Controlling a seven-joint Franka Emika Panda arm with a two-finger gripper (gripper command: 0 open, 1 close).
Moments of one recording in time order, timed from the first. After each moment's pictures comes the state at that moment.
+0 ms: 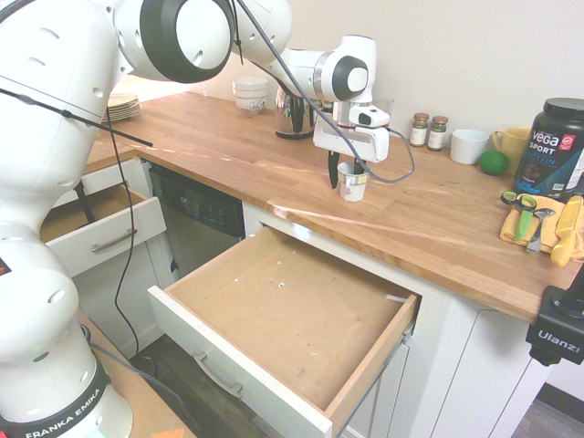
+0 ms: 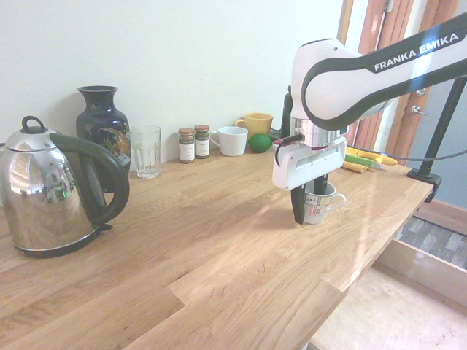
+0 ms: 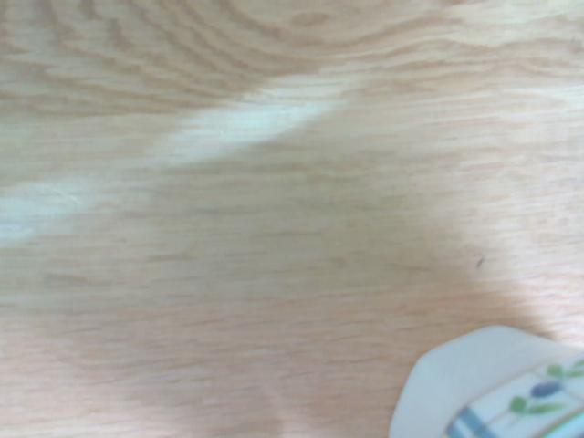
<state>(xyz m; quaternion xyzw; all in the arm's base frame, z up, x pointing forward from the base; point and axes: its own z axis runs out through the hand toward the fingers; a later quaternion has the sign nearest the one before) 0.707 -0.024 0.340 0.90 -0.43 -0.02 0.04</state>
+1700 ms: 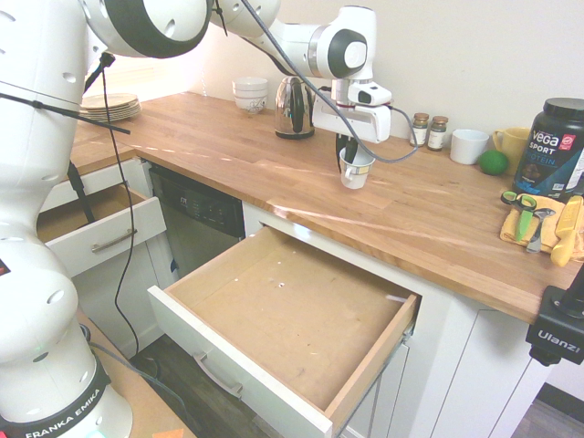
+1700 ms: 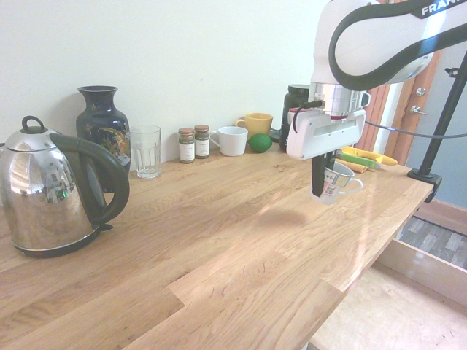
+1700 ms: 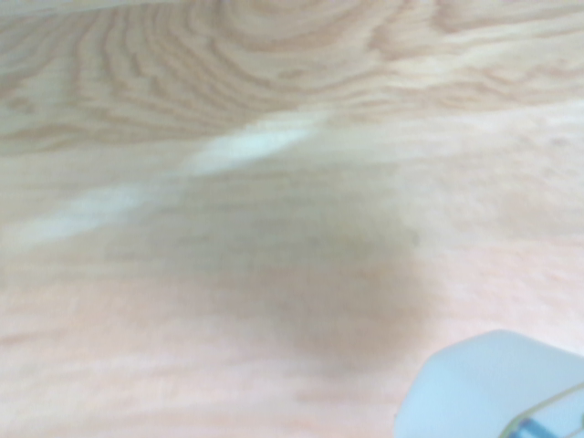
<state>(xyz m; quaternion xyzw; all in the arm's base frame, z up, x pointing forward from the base) 0.676 -0.029 0.408 0.90 -0.44 0.00 0.01</state>
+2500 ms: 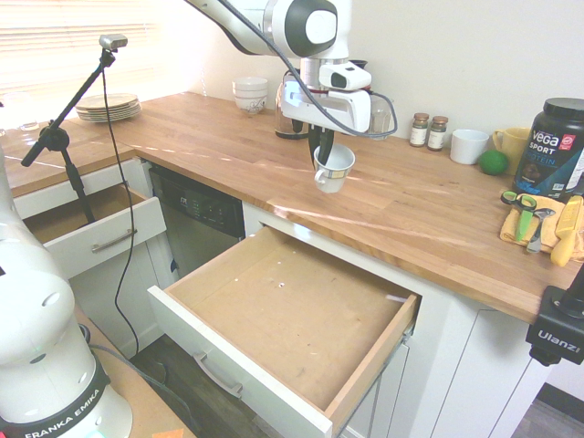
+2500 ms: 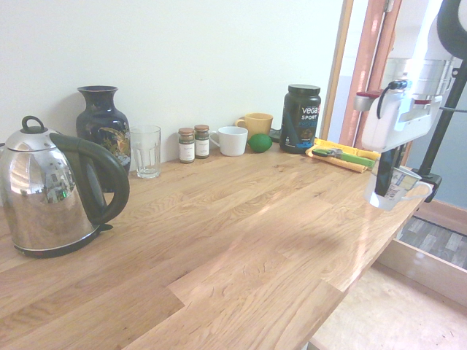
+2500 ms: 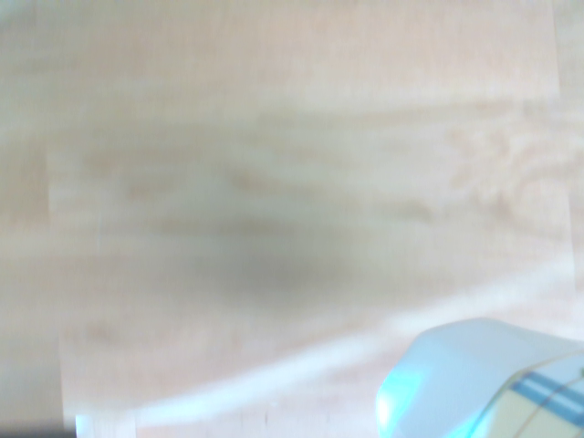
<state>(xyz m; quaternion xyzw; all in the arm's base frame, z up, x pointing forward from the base) 0.548 -0.042 0.444 0.91 -0.42 0.01 0.00</state>
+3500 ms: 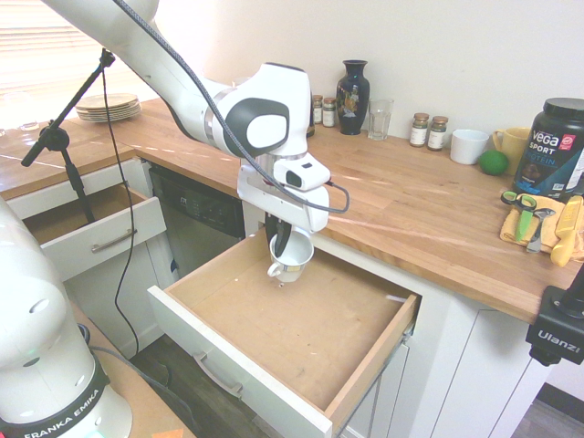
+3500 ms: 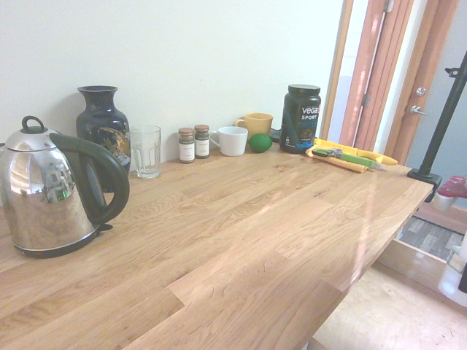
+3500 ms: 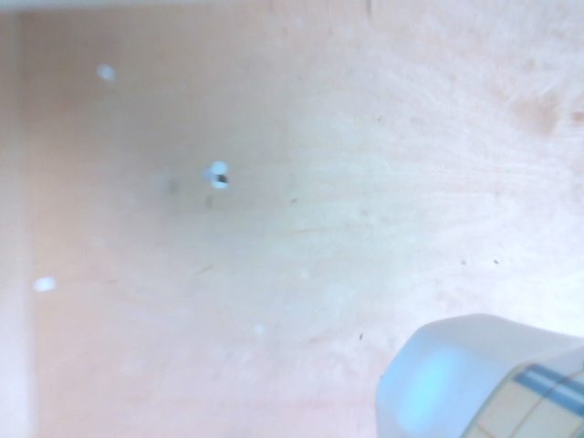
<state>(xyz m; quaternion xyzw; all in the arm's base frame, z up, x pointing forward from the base) 0.409 -0.059 0.293 0.91 -0.41 -0.02 0.01</state>
